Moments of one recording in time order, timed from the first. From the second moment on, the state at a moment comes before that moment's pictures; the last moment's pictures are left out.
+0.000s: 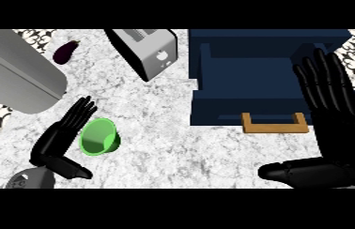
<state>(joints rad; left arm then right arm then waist) -0.13 0.25 0.18 -1.09 0.06 -0.64 -0.48 -0.11 -0.07 -0.03 -2.06 -0.12 0.09 0.15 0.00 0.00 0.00</state>
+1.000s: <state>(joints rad) -0.31 0.29 0.14 -0.61 -0.07 -0.50 -0.76 -0.11 -0.08 -0.03 -2.08 -0.14 0.11 0.17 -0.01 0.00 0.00</state>
